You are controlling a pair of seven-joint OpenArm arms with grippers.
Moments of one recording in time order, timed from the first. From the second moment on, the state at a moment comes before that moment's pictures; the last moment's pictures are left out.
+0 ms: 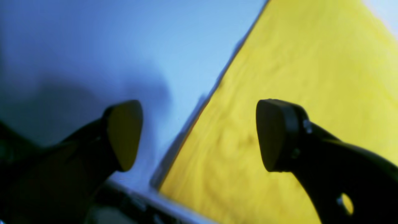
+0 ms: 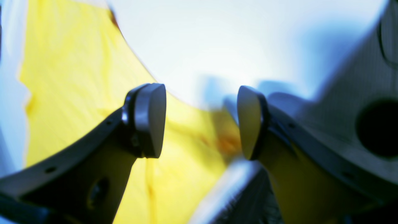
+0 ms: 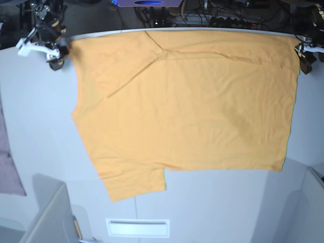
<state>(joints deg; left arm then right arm) 31.9 -14.2 -56.5 95.0 -43.4 -22.7 39.4 -37.6 0.4 25.4 110.8 54.6 -14.1 -25.4</state>
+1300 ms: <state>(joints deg) 23.9 -20.9 -46.7 97.7 -43.4 -16.2 39.4 47.8 14.0 -17.9 6.8 54.6 11.5 -22.1</state>
